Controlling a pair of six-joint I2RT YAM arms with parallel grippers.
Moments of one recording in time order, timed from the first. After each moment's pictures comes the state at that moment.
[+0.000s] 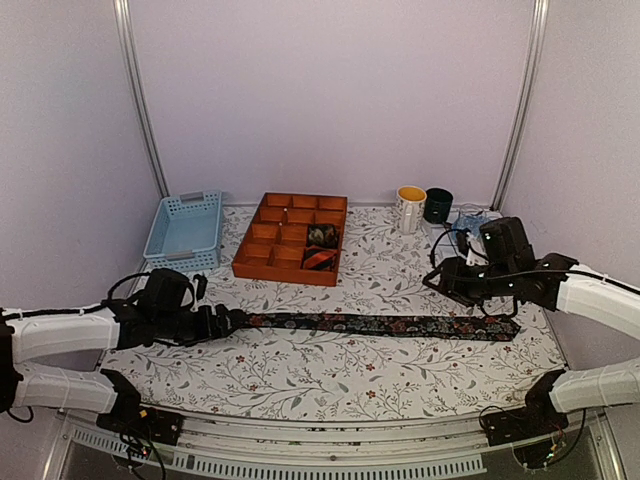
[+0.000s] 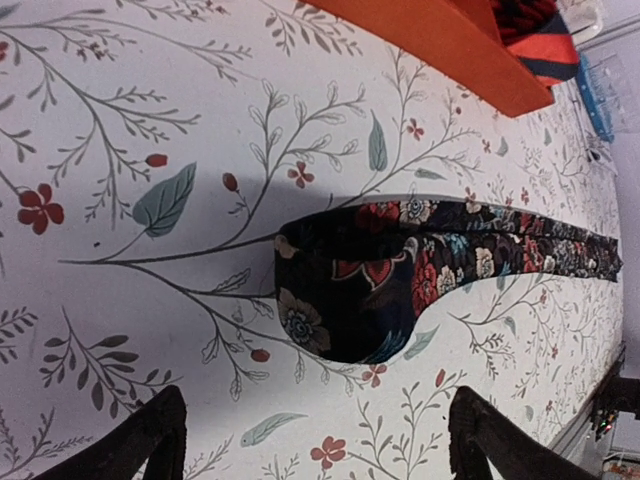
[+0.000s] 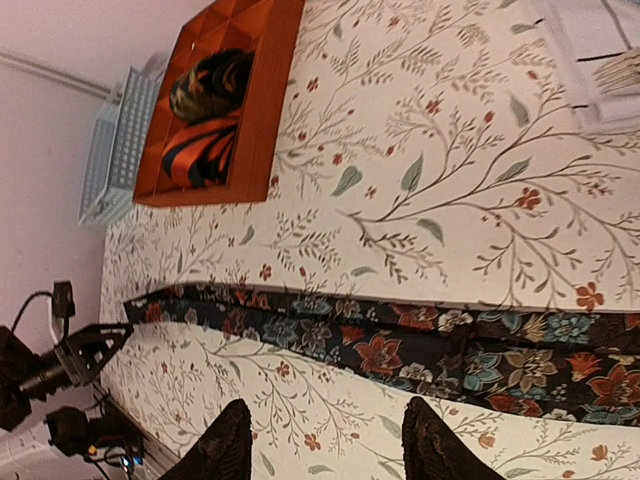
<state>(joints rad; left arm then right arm) -0.54 1.04 0.36 -0.12 0.12 -0.71 0.50 1.04 0.73 -0.37 -0.16 0.78</state>
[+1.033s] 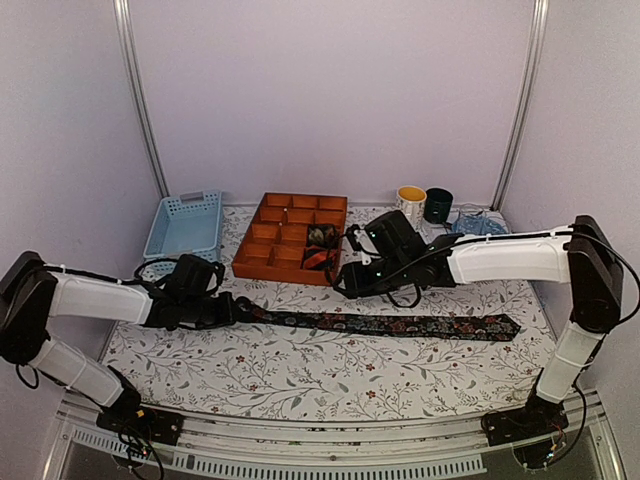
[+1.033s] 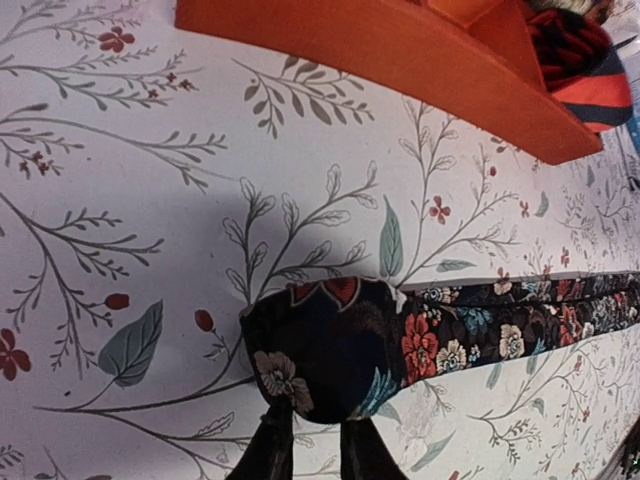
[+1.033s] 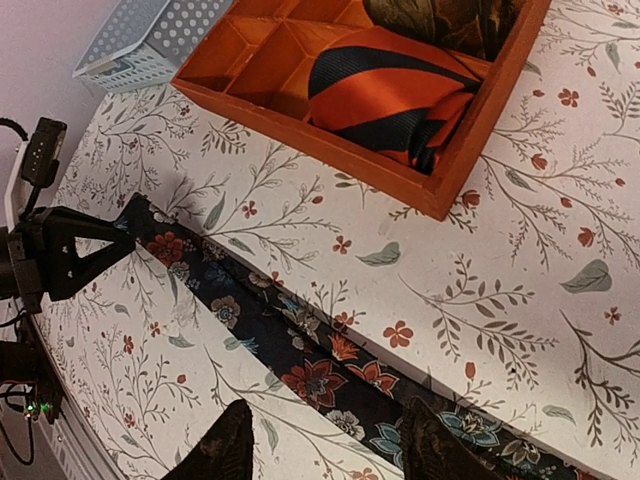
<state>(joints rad) -0.57 1.40 0.52 0.02 0.02 -0.67 0.87 1.73 1.17 -0.19 -0.07 0.53</state>
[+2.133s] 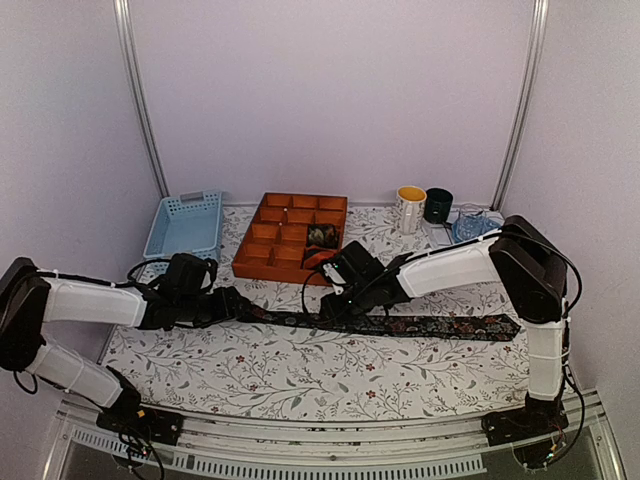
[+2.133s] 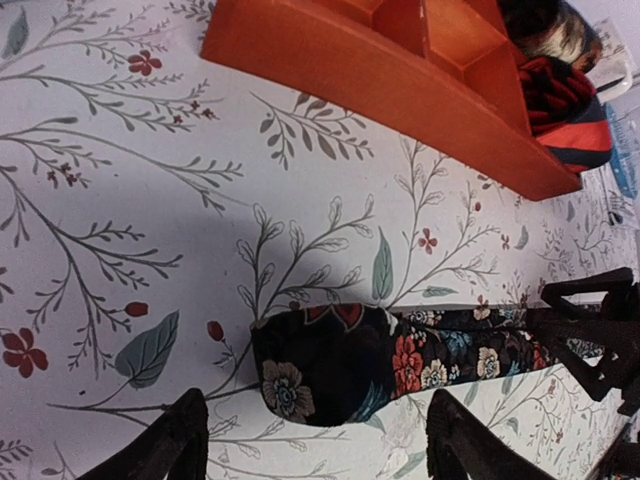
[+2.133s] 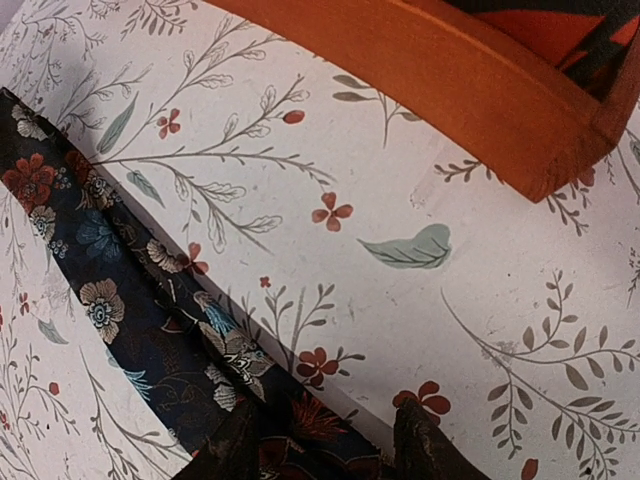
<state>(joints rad) -0.54 1.34 0.50 0.06 0.01 -0.72 0.92 2.07 1.33 -0.19 -0.03 0.38</state>
